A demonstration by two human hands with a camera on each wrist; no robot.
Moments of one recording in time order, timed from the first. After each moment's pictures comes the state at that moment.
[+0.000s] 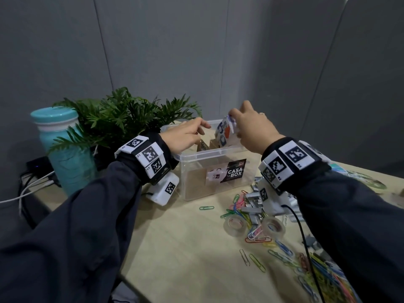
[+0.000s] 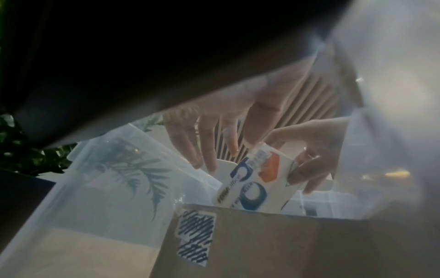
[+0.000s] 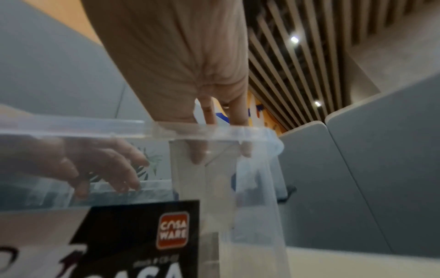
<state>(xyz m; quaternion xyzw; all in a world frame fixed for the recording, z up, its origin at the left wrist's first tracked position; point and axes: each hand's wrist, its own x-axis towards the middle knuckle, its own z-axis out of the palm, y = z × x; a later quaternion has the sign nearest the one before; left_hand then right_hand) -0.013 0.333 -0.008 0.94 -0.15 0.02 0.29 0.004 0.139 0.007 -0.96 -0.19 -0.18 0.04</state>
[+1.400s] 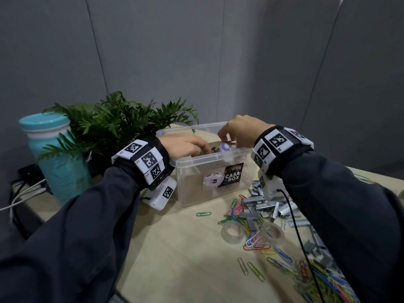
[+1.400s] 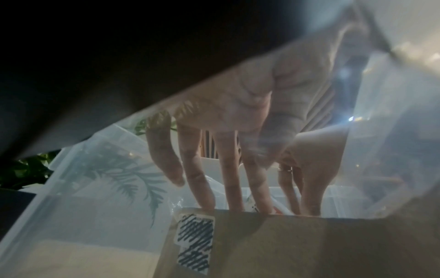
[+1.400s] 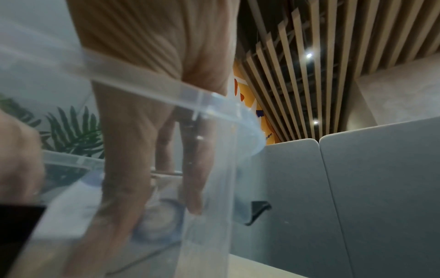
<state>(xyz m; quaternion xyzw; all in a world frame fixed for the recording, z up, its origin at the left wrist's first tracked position) -0.010 0.327 -0.001 0.96 -0.20 -0.06 0.20 0.040 0.139 0.019 -0.95 -0.30 -0.08 -0.09</state>
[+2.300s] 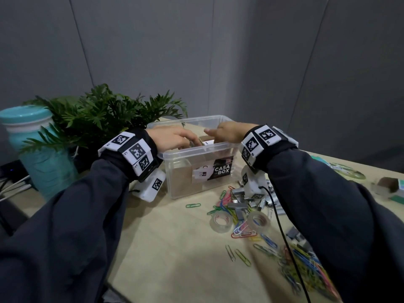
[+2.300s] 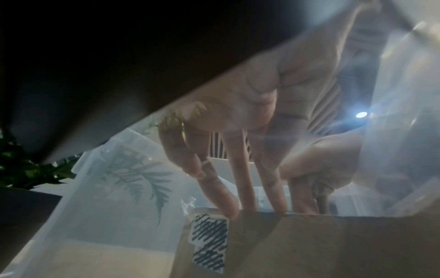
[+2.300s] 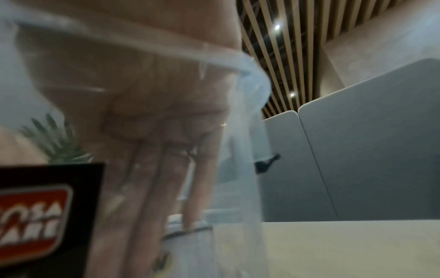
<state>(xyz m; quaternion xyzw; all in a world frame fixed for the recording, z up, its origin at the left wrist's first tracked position) -0.007 0.327 -0.002 0.95 -0.20 -0.06 0.22 0.029 0.147 0.010 -0.98 -0.18 0.09 0.07</state>
